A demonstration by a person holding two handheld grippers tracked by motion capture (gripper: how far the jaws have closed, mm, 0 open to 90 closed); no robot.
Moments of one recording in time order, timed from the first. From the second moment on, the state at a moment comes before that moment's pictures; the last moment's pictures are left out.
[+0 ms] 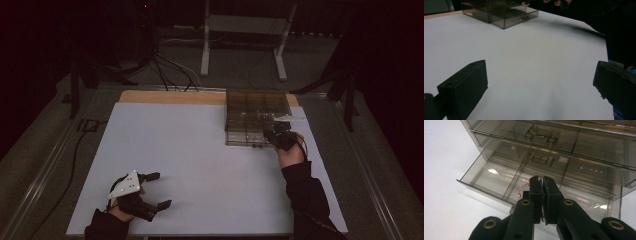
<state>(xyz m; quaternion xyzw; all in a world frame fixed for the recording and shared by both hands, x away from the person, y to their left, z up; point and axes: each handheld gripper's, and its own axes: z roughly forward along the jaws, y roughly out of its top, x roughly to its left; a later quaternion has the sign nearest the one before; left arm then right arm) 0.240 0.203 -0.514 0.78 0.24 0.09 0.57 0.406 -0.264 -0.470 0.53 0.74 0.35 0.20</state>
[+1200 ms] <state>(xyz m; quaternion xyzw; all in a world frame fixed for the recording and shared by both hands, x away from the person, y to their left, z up) 0.241 0.200 -0.513 0.78 0.24 0.09 0.57 0.401 -0.248 -0.463 0.52 0.74 0.39 0.17</state>
